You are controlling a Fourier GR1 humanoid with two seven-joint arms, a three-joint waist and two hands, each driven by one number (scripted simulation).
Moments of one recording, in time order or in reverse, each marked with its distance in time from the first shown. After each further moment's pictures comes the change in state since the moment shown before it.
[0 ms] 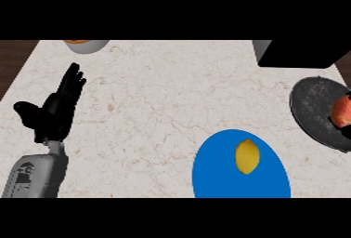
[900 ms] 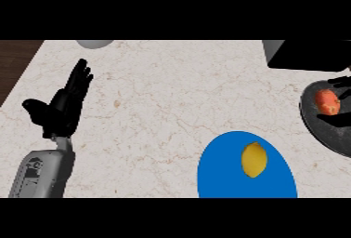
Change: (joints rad) left arm -0.034 -0.023 -0.022 0.011 -0.013 0.003 -0.017; right arm -0.386 -0.149 -0.068 0.984 0.088 -0.156 -0.276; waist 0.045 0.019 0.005
